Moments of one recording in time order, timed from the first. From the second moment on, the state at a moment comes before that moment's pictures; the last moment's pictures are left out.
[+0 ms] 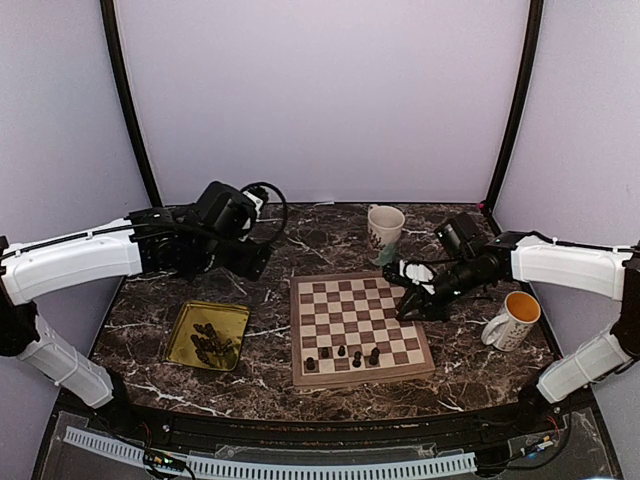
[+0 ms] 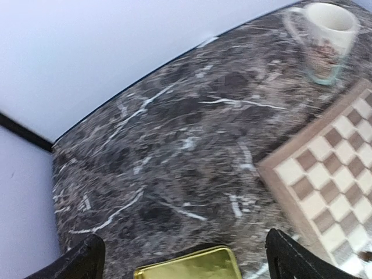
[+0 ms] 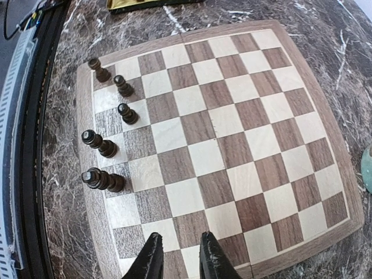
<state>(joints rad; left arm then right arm) -0.94 1.43 1.24 -0.61 -0.60 -0.10 0.56 1.38 0.89 -0.57 -0.58 -0.67</state>
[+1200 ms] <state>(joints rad) -0.52 1.32 0.91 -0.20 -0.42 -0.21 0.86 1.60 0.88 -0.51 -0.41 -0.73</state>
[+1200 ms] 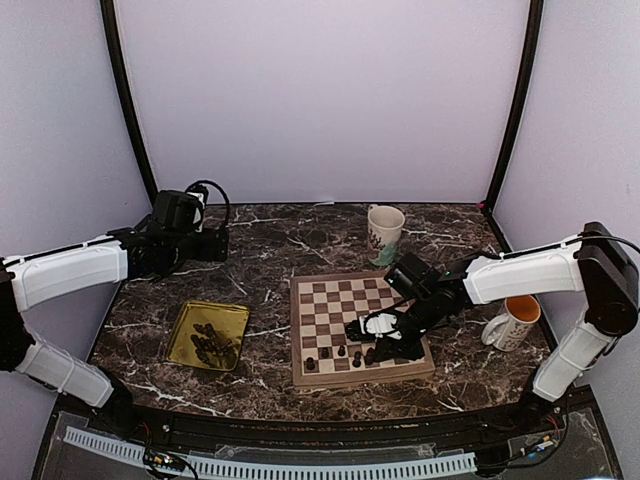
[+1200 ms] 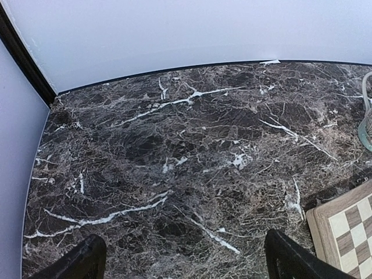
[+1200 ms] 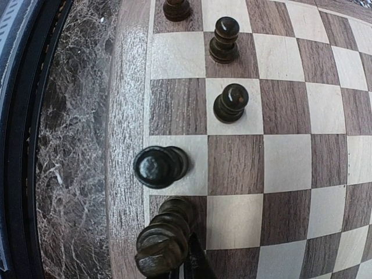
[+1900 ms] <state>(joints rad) -0.52 1.36 0.96 -0.31 -0.31 -0.18 0.86 1.53 0.86 -0.54 -0.37 -0.72</state>
